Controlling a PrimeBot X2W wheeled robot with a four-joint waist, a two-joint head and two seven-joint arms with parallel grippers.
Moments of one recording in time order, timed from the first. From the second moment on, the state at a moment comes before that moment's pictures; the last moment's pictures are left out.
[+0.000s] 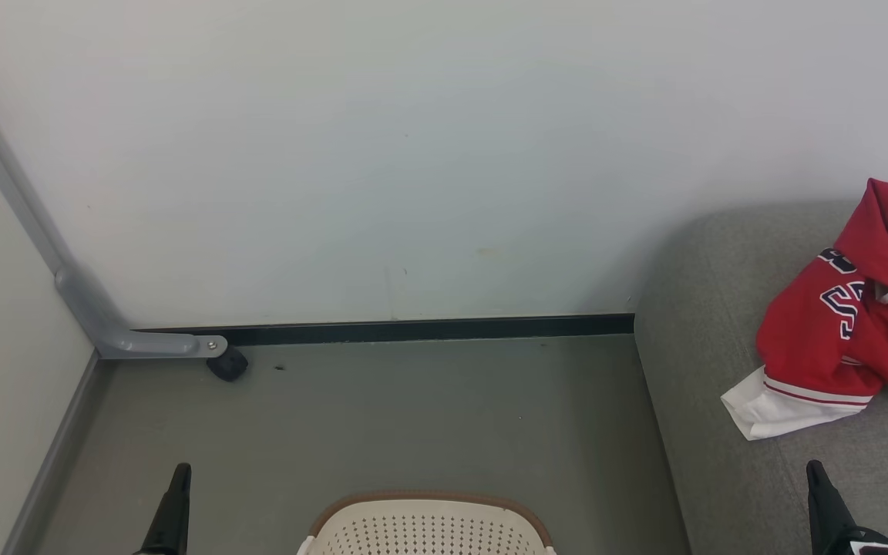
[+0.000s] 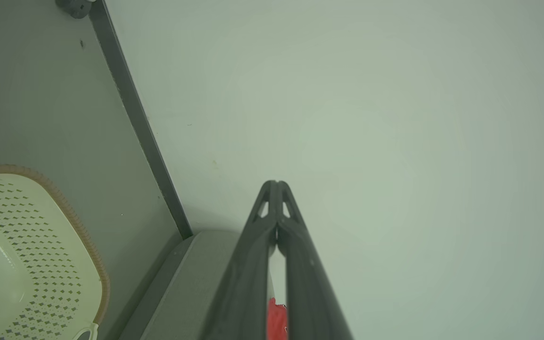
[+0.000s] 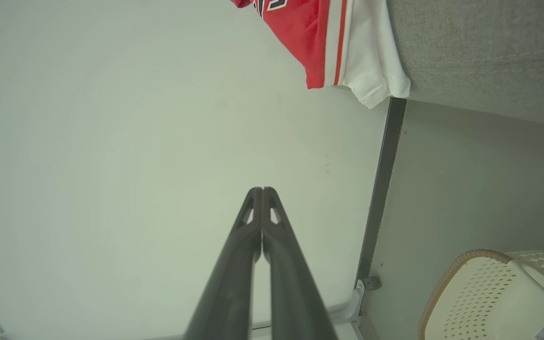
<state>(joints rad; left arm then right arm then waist) -0.08 0.04 0.08 0.30 -1.60 -0.12 0.11 -0.08 -0.04 -0.14 0.30 1.60 0.11 0.11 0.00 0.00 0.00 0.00</state>
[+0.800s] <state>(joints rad) -0.08 0.04 0.08 0.30 -1.60 -0.12 0.11 -0.08 -0.04 -0.14 0.30 1.60 0.11 0.11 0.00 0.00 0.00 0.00</state>
